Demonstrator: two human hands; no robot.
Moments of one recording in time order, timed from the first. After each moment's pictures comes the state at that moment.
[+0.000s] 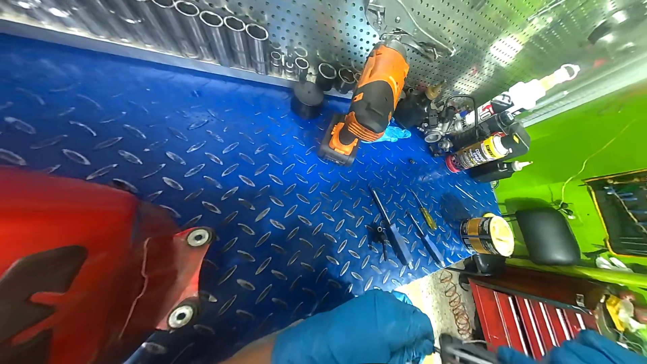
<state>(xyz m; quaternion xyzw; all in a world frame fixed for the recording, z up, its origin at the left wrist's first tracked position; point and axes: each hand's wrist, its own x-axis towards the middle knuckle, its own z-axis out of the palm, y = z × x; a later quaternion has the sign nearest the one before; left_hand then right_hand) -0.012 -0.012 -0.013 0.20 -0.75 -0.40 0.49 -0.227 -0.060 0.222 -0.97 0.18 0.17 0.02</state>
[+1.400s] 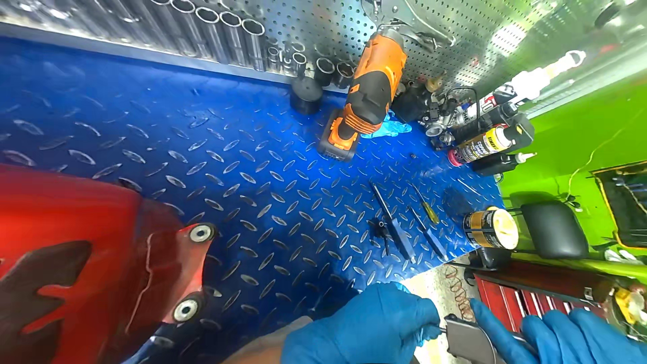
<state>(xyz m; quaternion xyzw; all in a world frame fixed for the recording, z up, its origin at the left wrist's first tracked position) -0.025 -0.005 -0.009 0.28 -0.73 -0.40 0.48 -0.214 -0.062 0.199 -0.95 0.13 0.25 -0.15</state>
